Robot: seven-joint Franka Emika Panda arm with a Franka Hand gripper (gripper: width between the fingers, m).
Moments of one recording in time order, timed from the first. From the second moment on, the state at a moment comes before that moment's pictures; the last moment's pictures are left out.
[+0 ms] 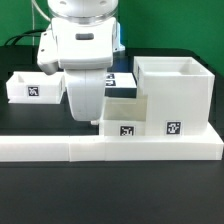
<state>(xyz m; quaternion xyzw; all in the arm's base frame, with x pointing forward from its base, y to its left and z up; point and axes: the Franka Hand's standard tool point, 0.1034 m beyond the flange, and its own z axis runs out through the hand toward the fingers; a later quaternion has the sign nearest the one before) 0.581 -0.039 0.050 -0.69 -0.70 0.10 0.13</state>
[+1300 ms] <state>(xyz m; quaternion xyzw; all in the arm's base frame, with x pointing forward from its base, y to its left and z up) 0.591 -0.027 0.048 -0.73 -0.66 0.13 0.12</state>
